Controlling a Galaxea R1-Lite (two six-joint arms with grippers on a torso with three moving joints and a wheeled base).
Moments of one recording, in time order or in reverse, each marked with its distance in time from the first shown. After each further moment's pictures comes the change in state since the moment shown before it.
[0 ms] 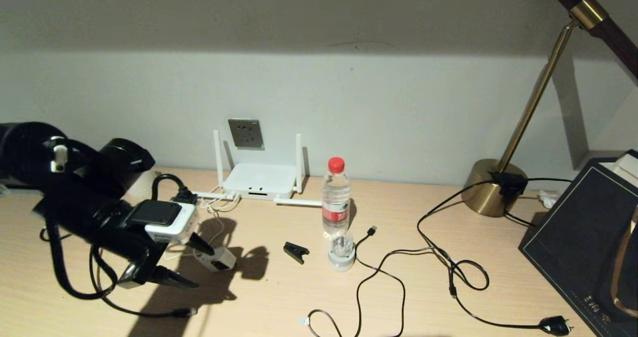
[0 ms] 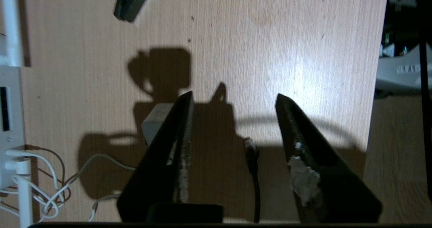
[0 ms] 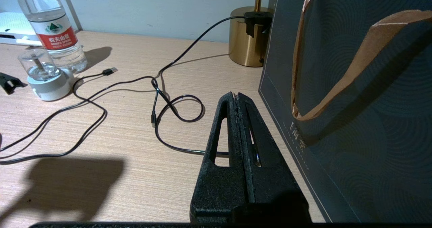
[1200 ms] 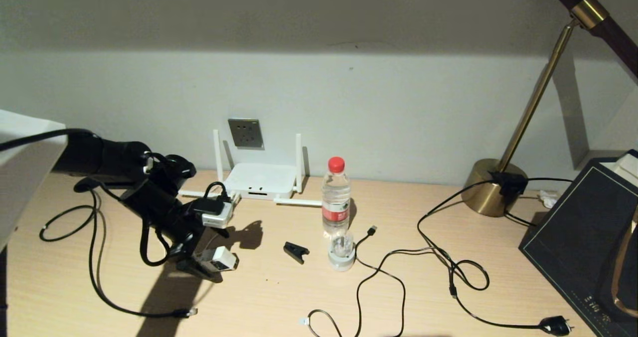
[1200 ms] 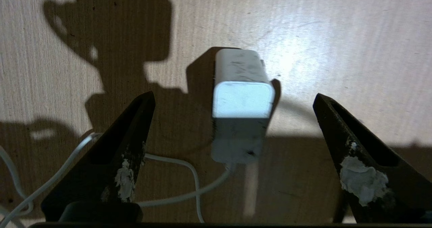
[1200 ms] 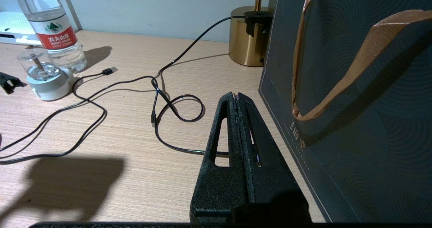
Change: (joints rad) left arm 0.031 0.402 -0.292 -0.035 0.131 -0.060; right arm 0.000 0.000 0.000 0.000 0.001 0.000
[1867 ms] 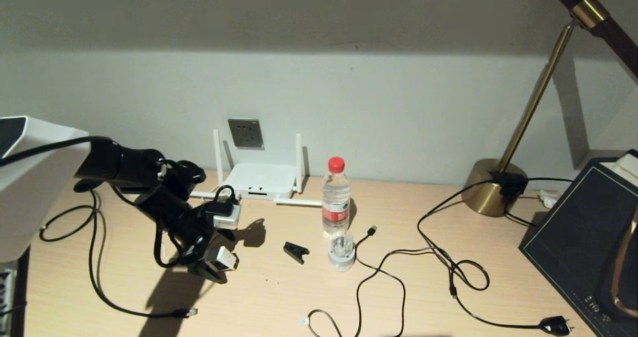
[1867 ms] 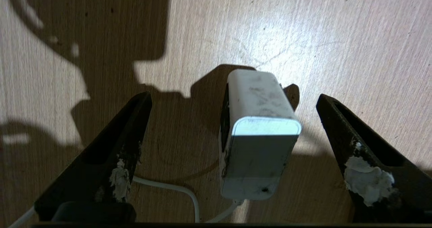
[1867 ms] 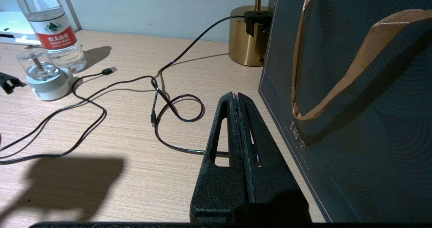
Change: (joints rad) left arm -0.023 0.052 -0.016 -0.023 -0.001 -0.070; right arm 0.000 0.000 0.000 0.000 0.000 0.000
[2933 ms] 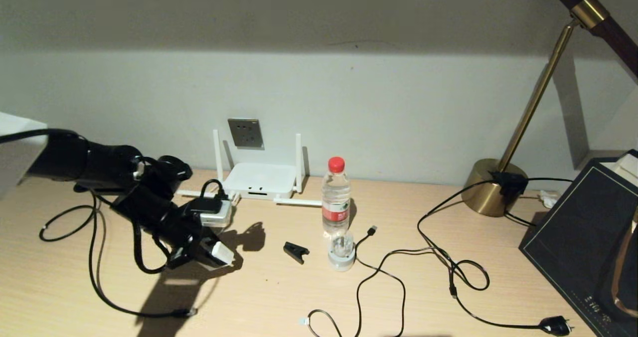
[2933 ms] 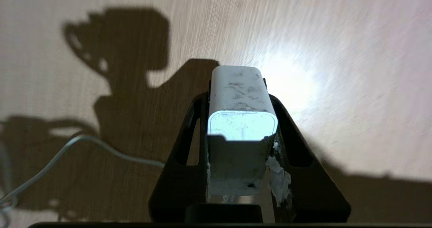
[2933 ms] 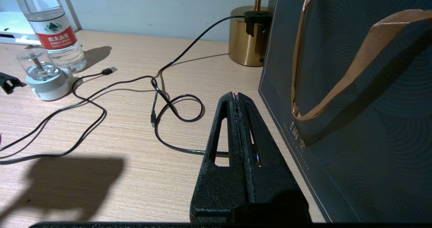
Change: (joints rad) left arm 0.011 -0.168 0.170 -0.068 -0.077 -0.036; right arm 0.000 0.000 0.000 0.000 0.000 0.000
